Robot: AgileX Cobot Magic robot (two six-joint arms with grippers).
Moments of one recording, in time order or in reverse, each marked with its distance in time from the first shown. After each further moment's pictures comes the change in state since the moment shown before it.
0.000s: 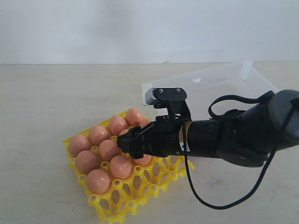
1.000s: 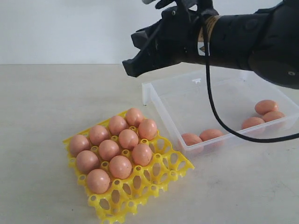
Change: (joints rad) left arm 0.000 0.000 0.000 0.000 0.000 0.000; right arm 0.000 -0.389 -0.215 0.027 0.343 -0.532
